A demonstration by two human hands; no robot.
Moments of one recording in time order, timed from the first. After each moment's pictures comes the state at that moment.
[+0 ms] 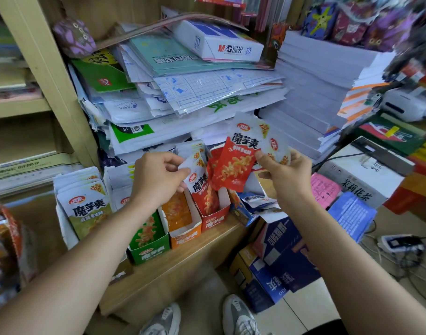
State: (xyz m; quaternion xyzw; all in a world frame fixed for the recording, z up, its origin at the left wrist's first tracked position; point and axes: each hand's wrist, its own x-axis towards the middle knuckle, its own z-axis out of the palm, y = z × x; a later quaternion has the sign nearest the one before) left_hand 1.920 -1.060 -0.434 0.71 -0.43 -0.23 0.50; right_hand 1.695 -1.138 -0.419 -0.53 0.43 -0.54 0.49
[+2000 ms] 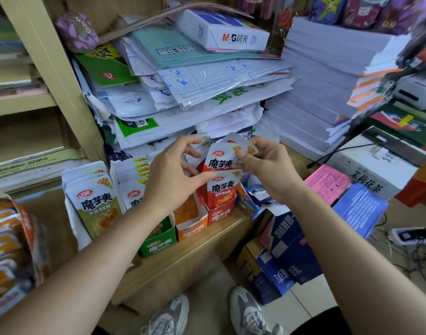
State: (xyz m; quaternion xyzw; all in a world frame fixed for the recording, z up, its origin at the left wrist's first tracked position) left_hand 1.910 -1.049 -0.439 0.65 -0.60 -0.10 0.46; right_hand 1.717 -1.154 -0.437 -0.62 0.31 -0.41 0.59
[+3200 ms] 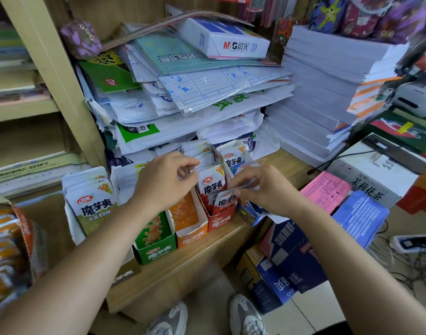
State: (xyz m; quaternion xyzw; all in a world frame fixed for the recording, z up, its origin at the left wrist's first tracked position) left_hand 1.935 -1.057 -0.441 0.69 -0.64 -0.06 0.35; right_hand 1.699 -1.147 -0.441 -0.86 0.31 -0.21 0.34
